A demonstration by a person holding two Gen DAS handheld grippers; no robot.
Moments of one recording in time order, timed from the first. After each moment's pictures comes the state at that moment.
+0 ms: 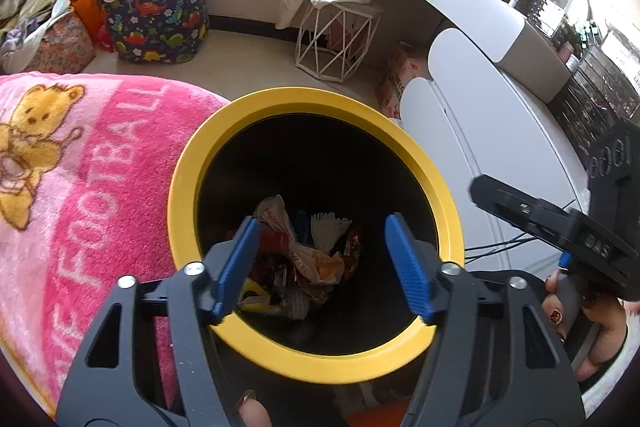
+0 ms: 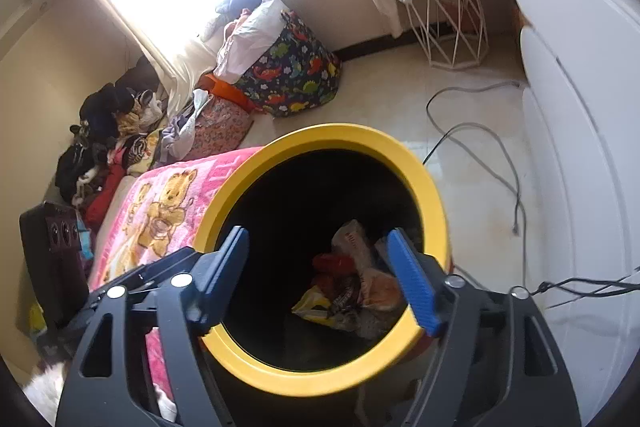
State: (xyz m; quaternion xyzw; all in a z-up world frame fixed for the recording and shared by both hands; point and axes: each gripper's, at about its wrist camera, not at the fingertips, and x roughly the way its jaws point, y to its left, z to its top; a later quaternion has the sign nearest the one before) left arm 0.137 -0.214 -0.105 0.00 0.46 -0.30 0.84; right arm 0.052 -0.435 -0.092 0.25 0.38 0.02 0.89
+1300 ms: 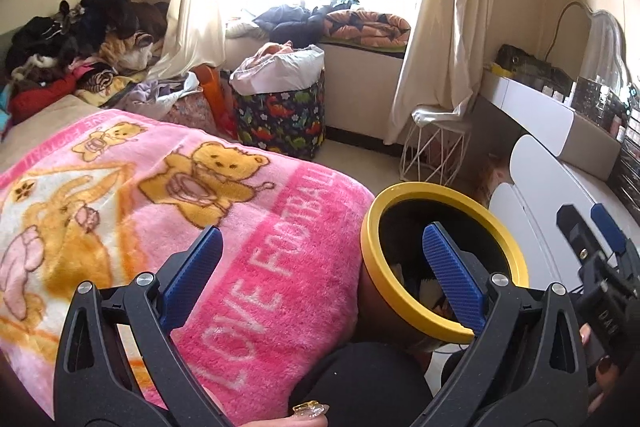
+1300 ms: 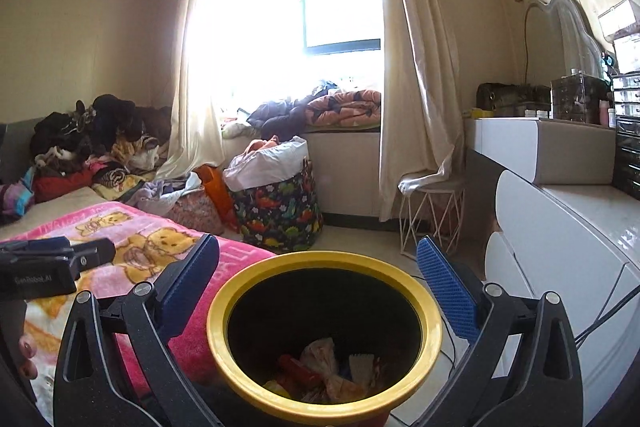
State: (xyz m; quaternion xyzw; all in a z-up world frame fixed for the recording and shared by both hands) left arm 0.038 -0.088 -0.051 -0.03 0.26 -0.11 0.96; right arm -0.037 -0.309 -0.070 0.01 0.10 -0.06 0.99
